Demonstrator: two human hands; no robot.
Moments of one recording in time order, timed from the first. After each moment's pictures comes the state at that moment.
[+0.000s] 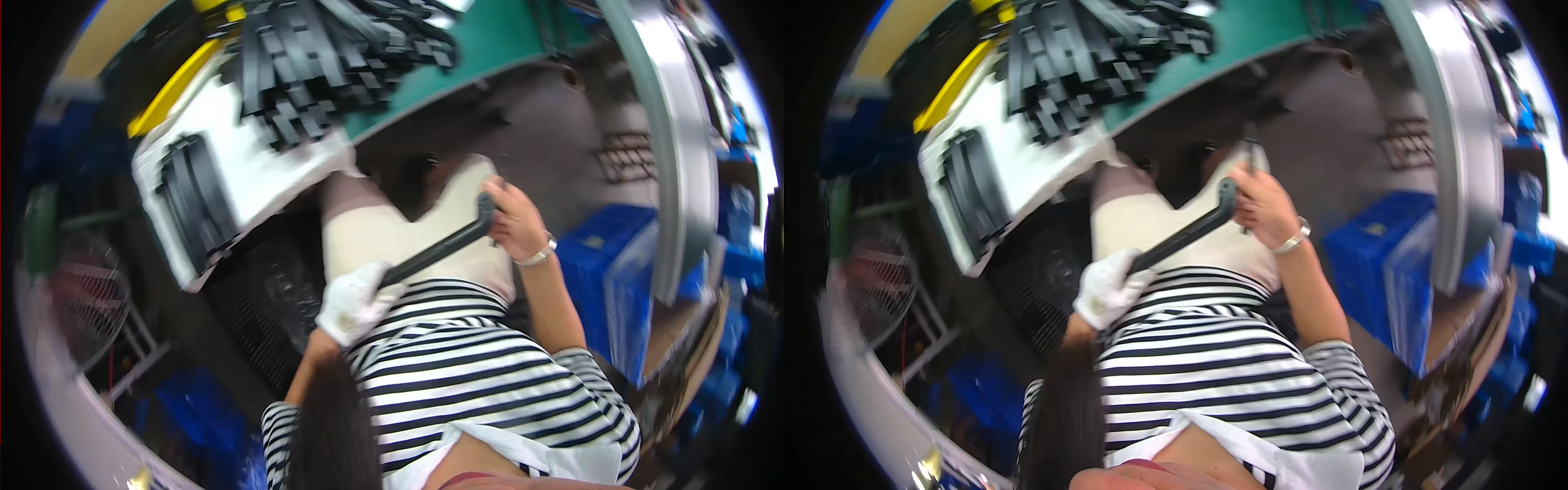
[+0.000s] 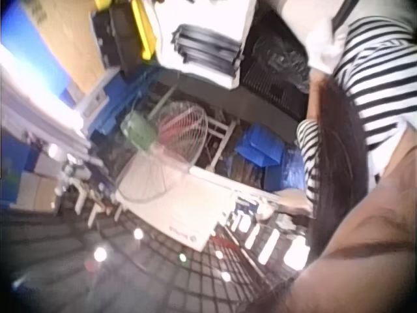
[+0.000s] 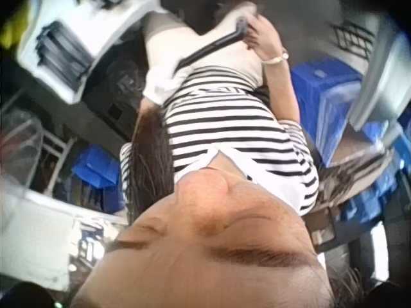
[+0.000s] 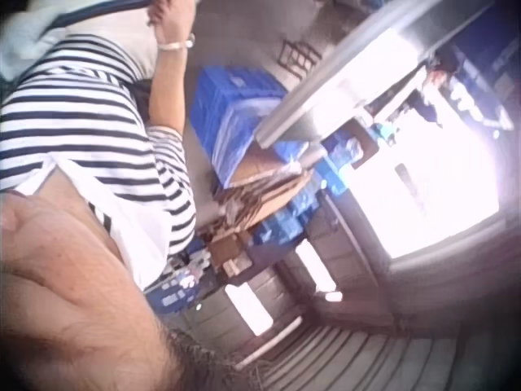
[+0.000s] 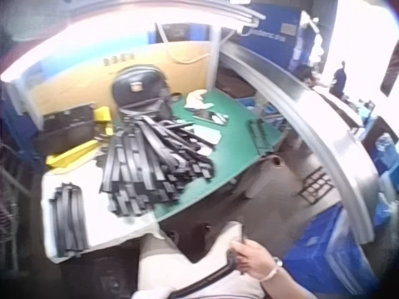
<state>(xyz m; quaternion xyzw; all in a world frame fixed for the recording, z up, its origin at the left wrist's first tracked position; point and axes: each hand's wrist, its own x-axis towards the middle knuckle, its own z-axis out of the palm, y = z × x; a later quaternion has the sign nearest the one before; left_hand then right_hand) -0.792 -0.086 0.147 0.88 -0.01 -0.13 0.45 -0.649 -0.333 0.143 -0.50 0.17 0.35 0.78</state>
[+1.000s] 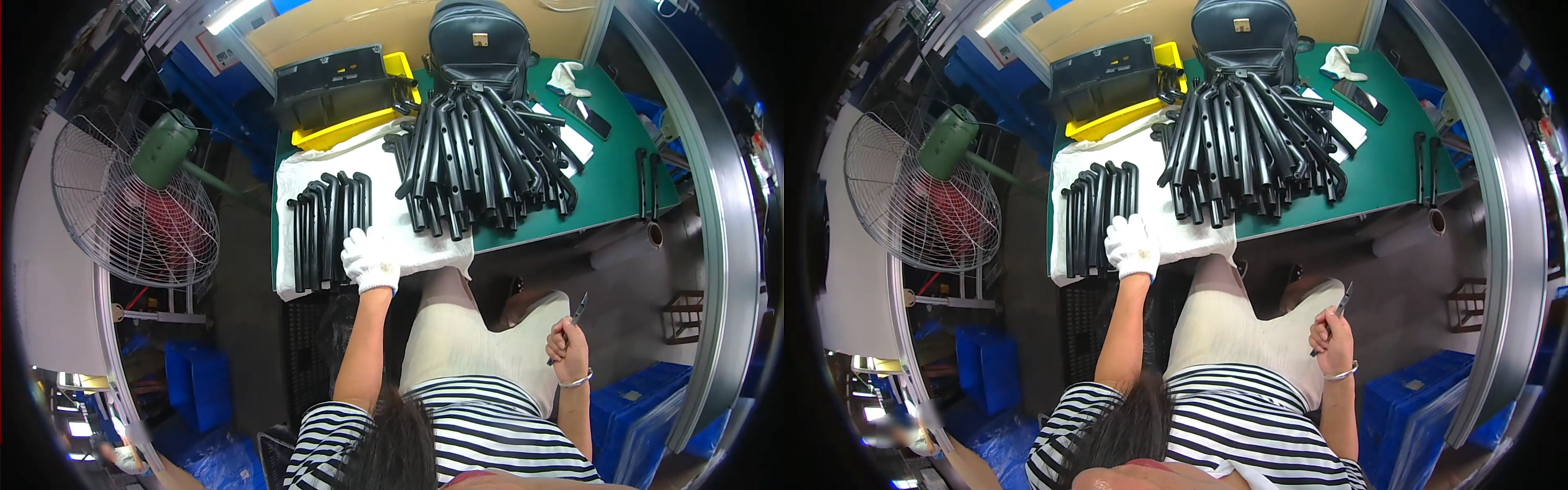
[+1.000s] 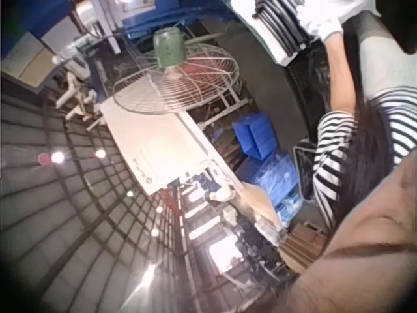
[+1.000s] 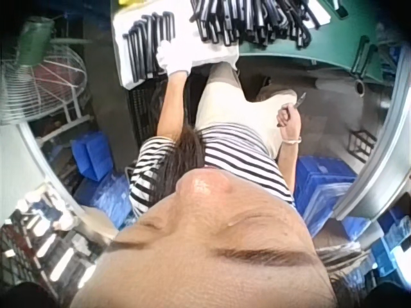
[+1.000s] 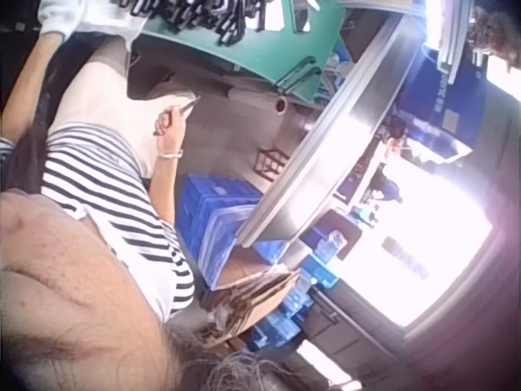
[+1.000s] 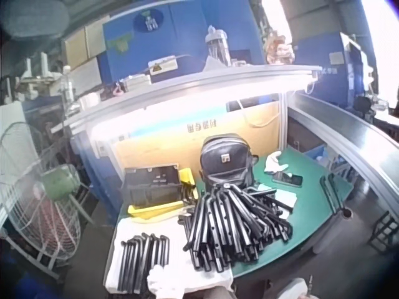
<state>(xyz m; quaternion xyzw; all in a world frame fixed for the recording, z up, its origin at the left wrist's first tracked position) -0.685 0.043 0.103 0.92 0.36 0.15 -0.06 -0.653 -0.350 0.113 -0.45 0.12 0.32 0.83</state>
